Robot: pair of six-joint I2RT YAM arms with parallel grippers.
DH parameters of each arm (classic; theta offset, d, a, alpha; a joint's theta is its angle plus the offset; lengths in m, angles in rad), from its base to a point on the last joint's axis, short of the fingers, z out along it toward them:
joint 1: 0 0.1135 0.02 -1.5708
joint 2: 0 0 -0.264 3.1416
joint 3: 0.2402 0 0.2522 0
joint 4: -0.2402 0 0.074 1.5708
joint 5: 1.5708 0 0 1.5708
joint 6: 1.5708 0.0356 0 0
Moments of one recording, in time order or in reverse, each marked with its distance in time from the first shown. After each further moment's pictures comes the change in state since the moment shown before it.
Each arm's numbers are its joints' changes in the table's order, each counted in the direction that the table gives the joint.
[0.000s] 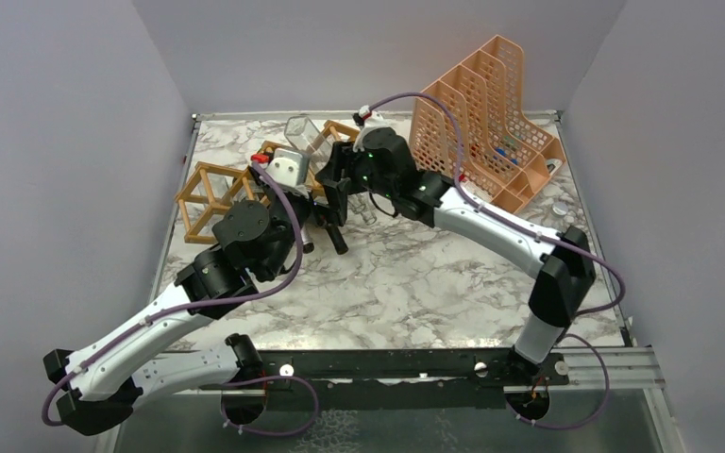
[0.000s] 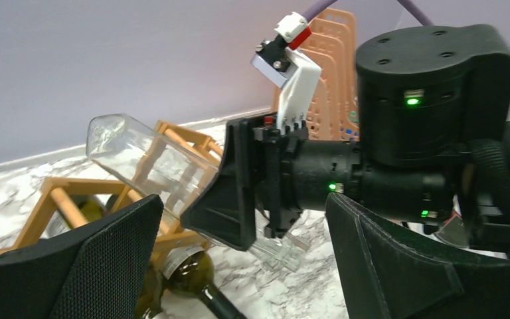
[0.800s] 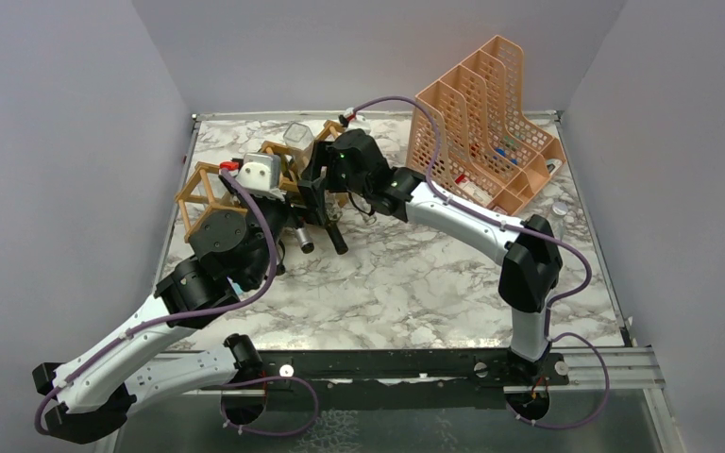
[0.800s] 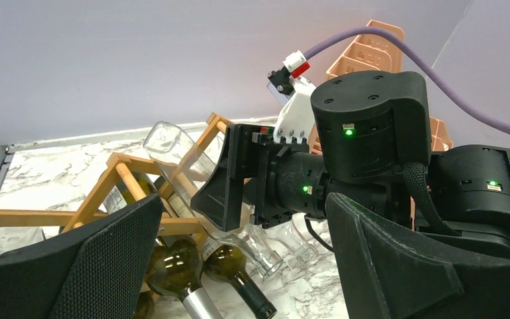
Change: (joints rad) left arm 0.000 -0.091 0.002 -0.081 -0.132 -0.006; right arm 0.031 0.217 0.190 -0.063 0.142 0.117
